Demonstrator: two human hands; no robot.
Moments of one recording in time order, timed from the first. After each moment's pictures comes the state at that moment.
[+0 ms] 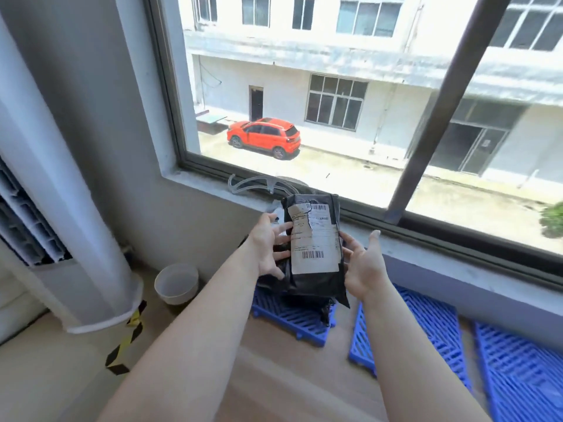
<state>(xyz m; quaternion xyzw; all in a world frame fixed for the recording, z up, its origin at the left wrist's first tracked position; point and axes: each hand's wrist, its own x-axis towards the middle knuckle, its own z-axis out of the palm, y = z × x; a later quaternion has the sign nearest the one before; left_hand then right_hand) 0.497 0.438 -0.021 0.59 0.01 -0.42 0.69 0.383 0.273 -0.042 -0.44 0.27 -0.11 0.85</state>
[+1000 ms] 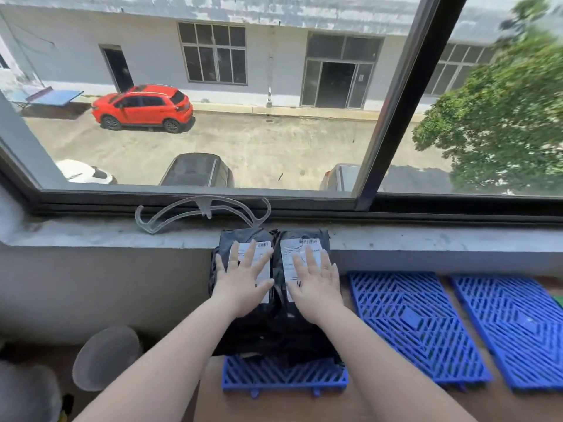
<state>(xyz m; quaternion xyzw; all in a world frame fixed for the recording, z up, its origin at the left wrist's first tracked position) 0.700 0.357 -0.136 0.84 -0.50 -0.18 0.09 0.547 0.251 -0.133 -0.91 0.39 0.07 0.16</state>
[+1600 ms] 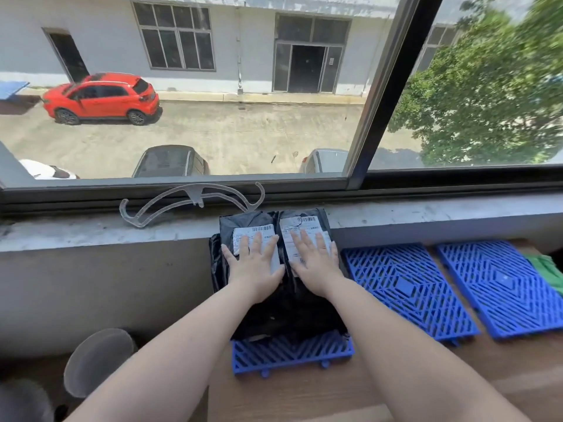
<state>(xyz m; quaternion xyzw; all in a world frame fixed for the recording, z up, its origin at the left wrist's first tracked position) 0.695 0.343 -0.149 0.84 -0.51 -0.15 0.02 0.563 0.247 -0.145 -0.89 0.41 0.06 0.20</state>
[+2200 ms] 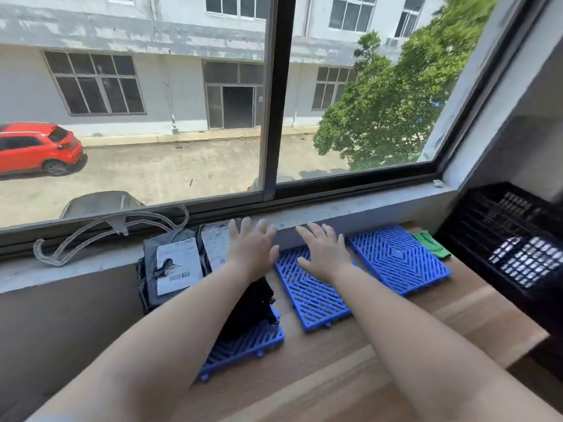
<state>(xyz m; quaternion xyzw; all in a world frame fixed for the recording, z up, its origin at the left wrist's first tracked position) 0.547 0.311 -0.051 0.74 -0.67 0.06 0.01 0.374 0.253 -0.048 -0.87 0.50 -0.01 0.06</state>
